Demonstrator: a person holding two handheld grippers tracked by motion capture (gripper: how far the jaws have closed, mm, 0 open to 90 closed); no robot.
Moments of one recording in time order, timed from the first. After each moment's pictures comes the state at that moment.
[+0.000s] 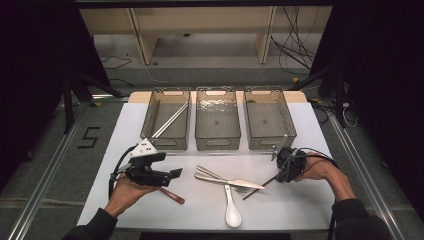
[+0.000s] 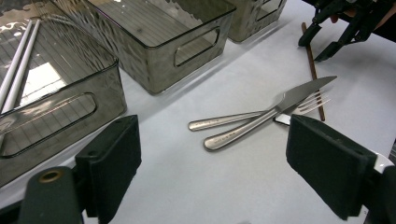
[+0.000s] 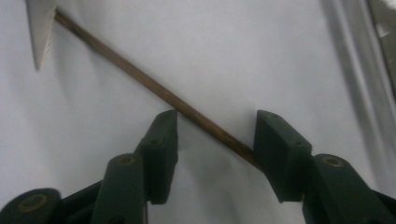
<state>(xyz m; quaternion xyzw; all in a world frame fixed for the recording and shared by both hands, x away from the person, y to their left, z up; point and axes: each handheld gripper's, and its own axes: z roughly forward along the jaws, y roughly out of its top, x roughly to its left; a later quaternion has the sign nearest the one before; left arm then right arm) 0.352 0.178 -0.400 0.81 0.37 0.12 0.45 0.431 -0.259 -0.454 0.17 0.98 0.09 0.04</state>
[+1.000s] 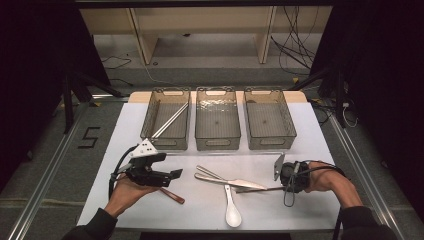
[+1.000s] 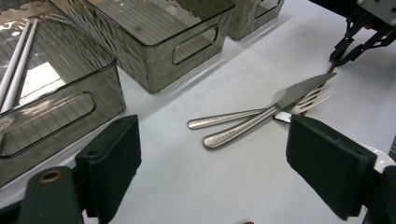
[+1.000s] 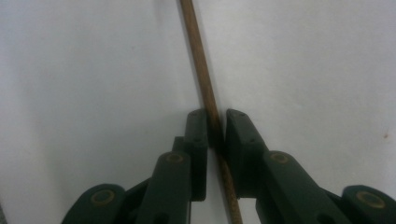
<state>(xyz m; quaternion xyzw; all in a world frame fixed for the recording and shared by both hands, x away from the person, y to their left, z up) 0.351 0.177 -0.400 0.81 0.36 0.12 0.44 0.389 -0.255 -0.451 0.07 1.00 0.02 0.04</state>
